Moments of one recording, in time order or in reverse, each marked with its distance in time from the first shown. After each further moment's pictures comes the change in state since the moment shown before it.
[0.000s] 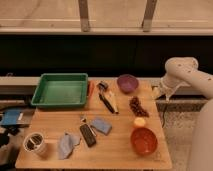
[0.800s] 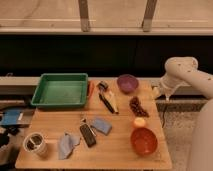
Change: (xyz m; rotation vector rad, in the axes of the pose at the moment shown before) arm -0.007 0.008 -0.003 -0.002 -0.014 -0.043
